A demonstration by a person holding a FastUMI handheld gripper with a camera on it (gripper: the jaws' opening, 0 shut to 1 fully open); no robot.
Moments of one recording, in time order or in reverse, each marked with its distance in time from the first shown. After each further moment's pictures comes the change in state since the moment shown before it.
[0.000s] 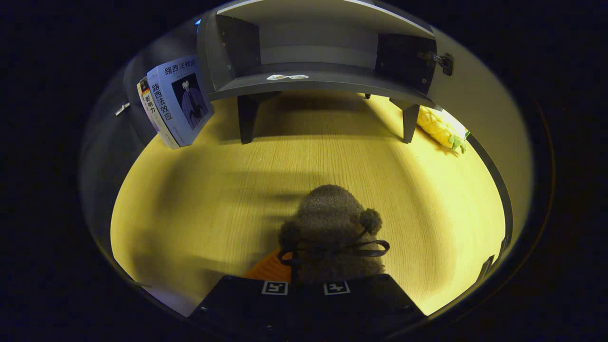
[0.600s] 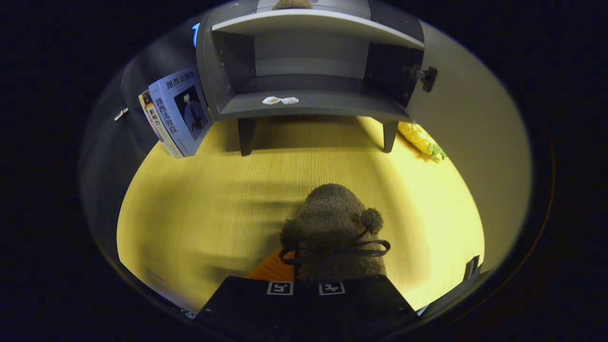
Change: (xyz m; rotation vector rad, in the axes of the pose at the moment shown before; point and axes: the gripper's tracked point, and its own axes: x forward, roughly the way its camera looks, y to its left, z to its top) arm -0.068 -0.016 0.031 0.034 -0.021 -0.037
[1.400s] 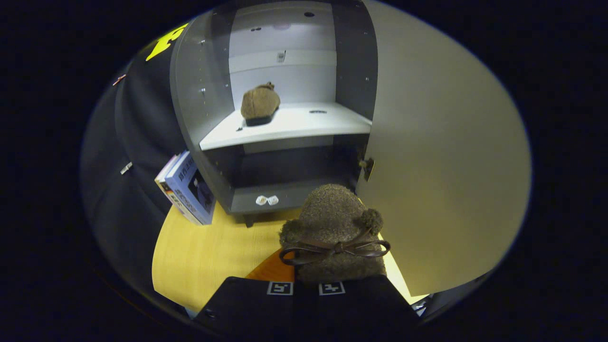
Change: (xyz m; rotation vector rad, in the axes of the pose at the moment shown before) arm -0.128 -0.041 0.163 0.095 -0.269 -0.022
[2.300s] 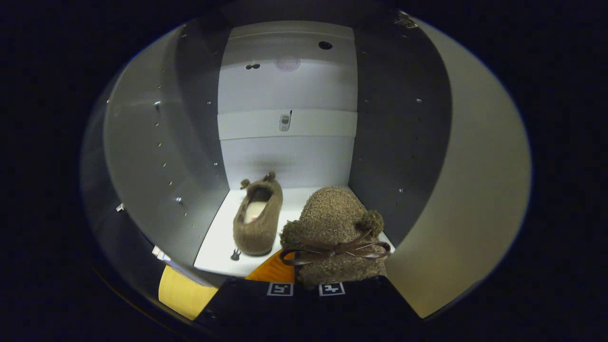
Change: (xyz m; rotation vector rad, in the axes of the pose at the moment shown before) arm 0.090 0.025 0.232 -0.046 -0.231 0.007
